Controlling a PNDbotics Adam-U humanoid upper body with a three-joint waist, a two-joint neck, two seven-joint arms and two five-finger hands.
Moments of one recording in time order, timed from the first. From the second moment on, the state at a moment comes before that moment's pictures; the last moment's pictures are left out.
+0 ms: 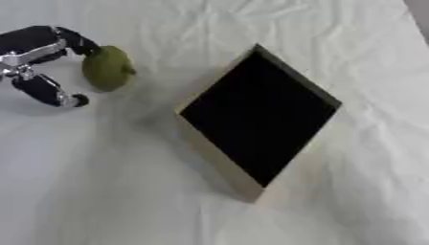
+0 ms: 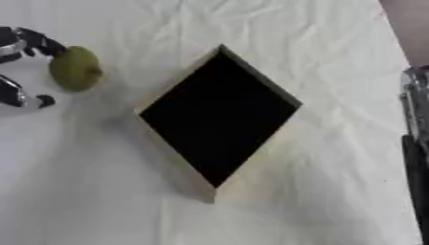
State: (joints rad) left arm -0.86 0.66 -0.22 -1.36 -0.72 -0.11 -0.52; right arm -0.58 -0.43 -0.06 -1.98 0.11 -0.16 -0.59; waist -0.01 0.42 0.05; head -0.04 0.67
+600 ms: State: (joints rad) left arm -0.92 0.58 -0.21 -1.22 -0.90 -0.14 -0.39; right arm -0.58 -0.42 -0.06 -1.98 0.11 -0.16 -0.58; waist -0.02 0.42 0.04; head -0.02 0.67
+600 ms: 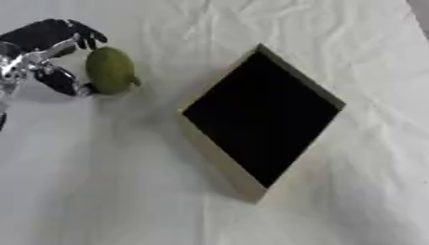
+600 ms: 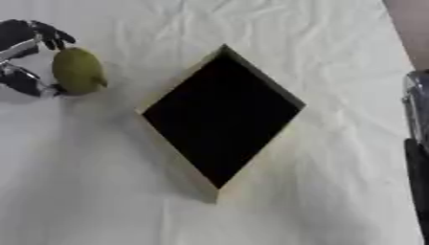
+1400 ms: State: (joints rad) left arm -0.96 0.57 -0.16 -1.32 -0.77 -0.10 -0.55; right arm -0.58 -0.42 -0.06 -1.98 0.10 -0.17 -0.58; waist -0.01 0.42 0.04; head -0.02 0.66
